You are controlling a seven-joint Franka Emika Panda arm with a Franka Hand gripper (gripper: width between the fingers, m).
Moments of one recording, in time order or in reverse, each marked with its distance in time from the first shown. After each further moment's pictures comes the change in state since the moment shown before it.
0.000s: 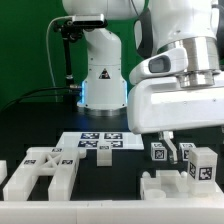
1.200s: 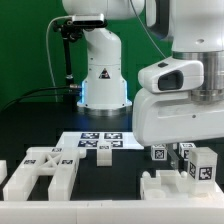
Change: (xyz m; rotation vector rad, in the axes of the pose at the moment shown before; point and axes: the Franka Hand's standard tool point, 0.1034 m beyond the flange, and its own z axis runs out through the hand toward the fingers) arm 0.002 0.000 0.010 0.027 -0.370 0.100
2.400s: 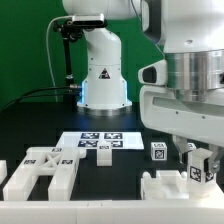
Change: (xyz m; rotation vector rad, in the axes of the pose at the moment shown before) arm -0.001 0.010 0.002 0.043 0.038 1.154
